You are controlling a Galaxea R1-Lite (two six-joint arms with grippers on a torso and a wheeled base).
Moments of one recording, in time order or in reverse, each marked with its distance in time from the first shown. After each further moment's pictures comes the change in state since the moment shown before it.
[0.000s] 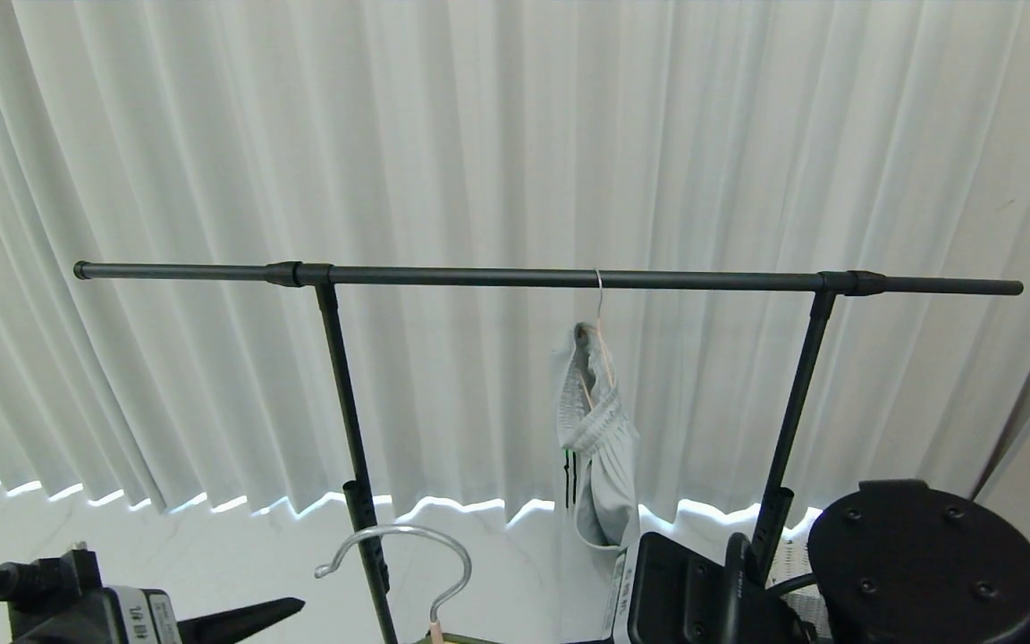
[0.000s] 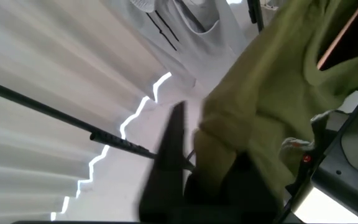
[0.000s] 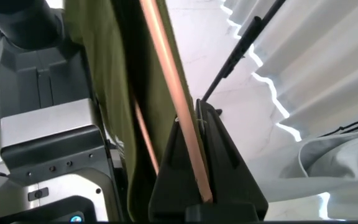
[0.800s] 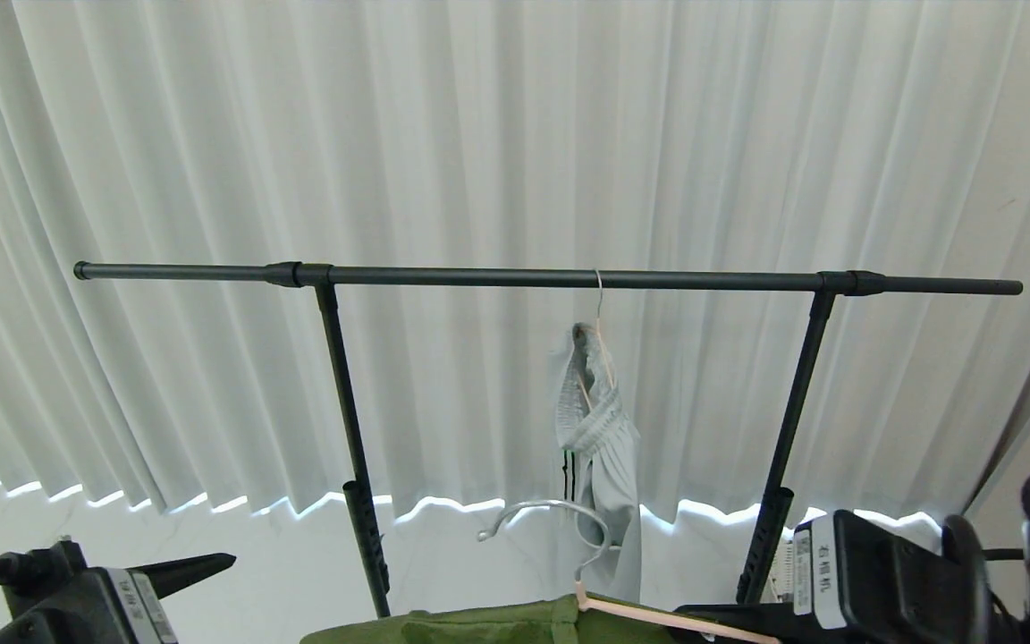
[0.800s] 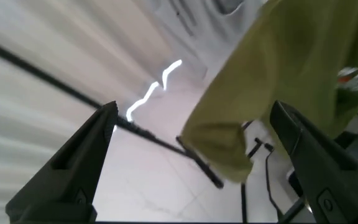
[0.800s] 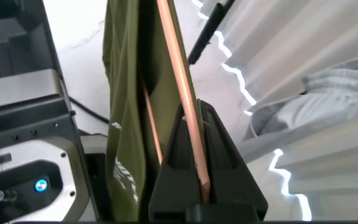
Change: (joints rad) left arm 0.153 -0.043 0.080 0.002 0.000 -0.002; right arm -0.128 -0.246 0.131 0.103 0.004 -0.117
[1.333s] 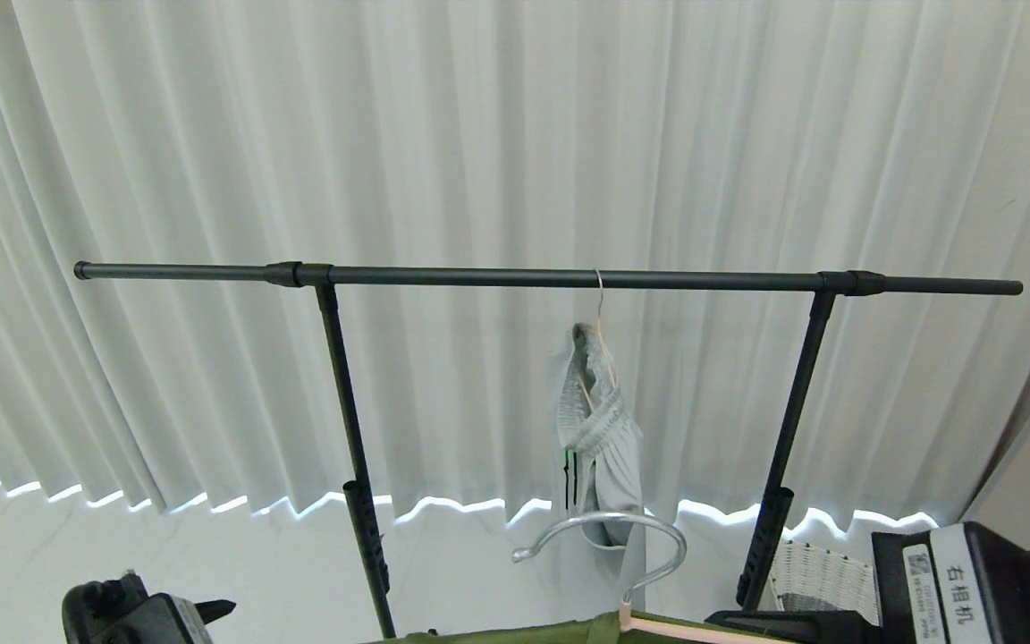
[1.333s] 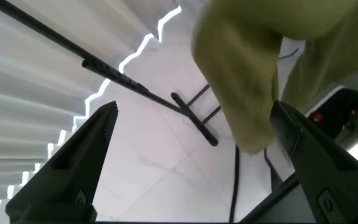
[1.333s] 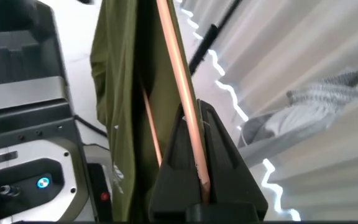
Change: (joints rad) left arm 0.151 0.045 0.130 -0.079 -0.124 -0.003; right arm 0.003 -0.101 0.022 0.001 0.042 -0.035
